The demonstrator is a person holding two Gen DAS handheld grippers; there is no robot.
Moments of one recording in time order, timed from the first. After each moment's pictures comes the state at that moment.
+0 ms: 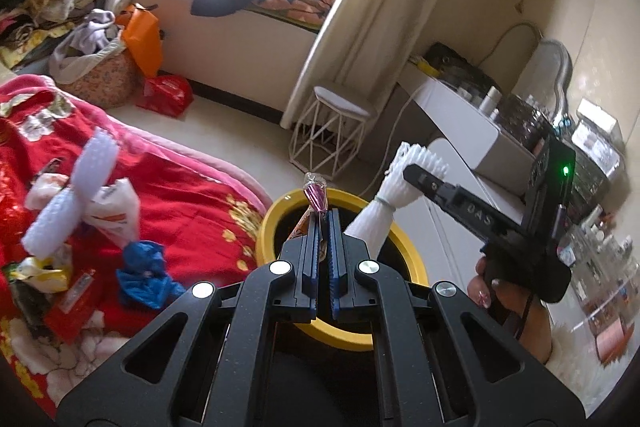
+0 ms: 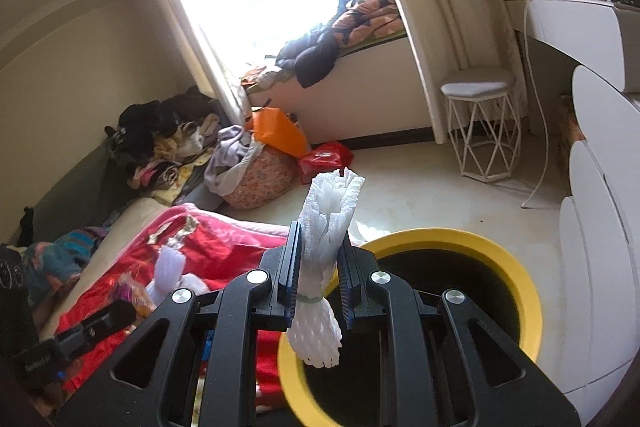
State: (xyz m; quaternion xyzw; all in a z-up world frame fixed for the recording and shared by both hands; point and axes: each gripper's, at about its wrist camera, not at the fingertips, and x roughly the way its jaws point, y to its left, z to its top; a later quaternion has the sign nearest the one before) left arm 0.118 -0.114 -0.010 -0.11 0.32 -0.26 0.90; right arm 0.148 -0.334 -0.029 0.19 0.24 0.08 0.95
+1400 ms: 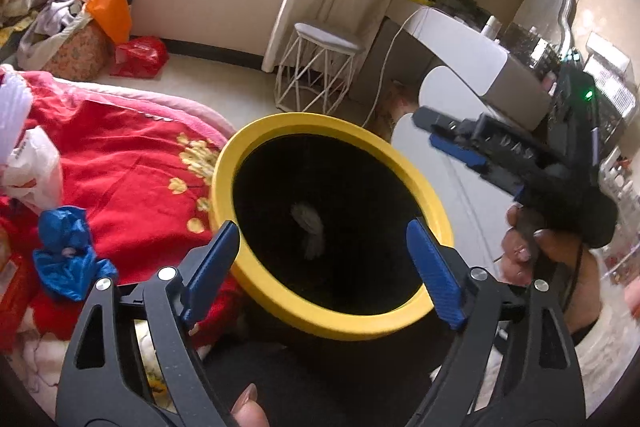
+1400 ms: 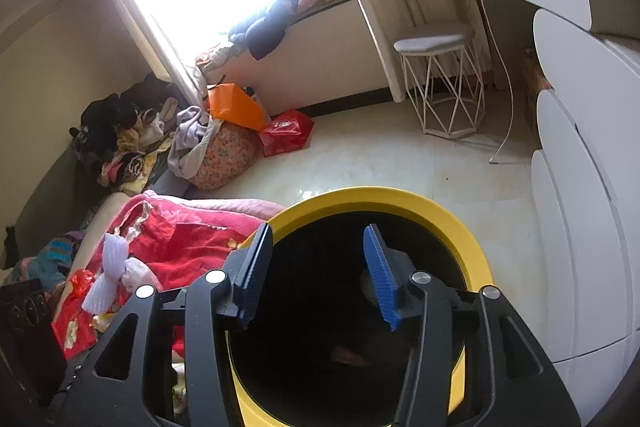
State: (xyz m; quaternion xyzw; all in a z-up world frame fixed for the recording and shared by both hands) left arm 0.149 -0.171 -0.084 -0.05 0.40 -0.29 0.87; right arm 0.166 -0.377 -0.073 0.22 0.31 0.04 0.93
